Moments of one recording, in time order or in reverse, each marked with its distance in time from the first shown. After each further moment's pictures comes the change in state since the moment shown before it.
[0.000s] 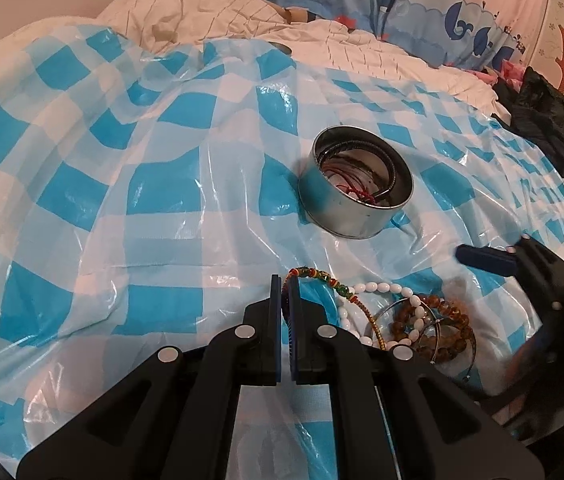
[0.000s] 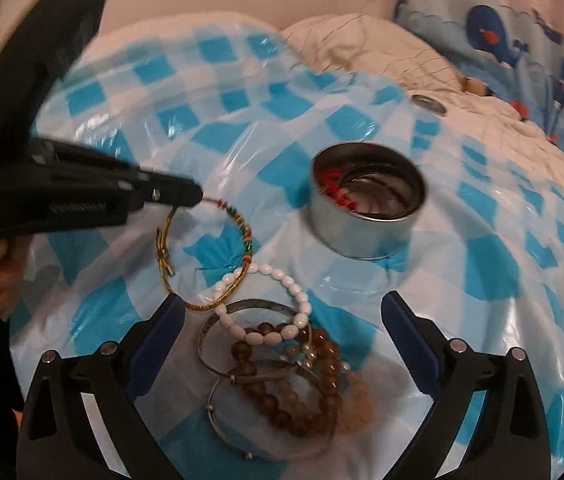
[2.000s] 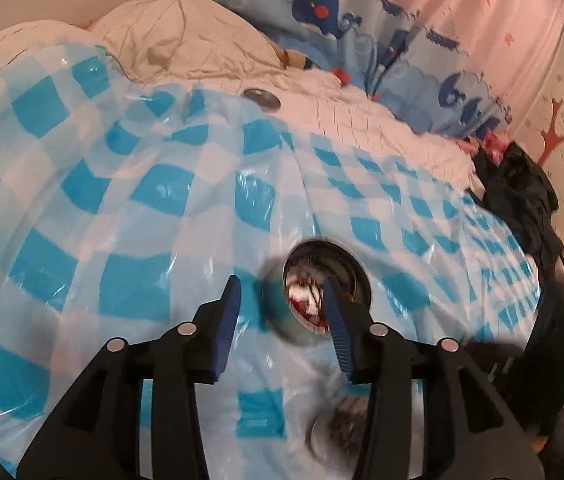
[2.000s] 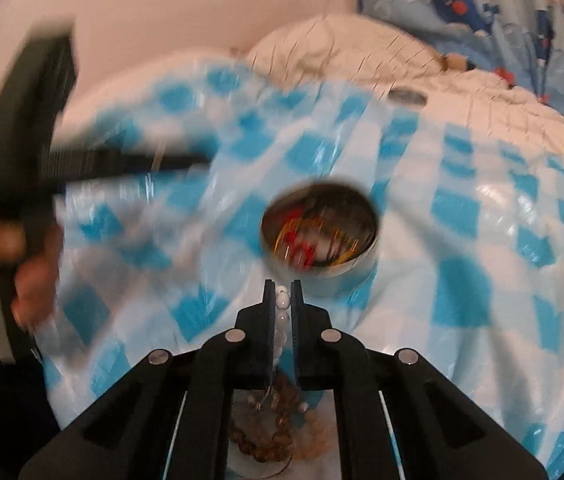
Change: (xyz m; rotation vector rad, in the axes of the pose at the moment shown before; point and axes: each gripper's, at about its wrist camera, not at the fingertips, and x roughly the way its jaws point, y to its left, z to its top) left arm -0.007 0.015 0.070 -0.147 -0.102 -0.175; right arm -0.029 -0.064 0.032 0.231 -0.082 0.081
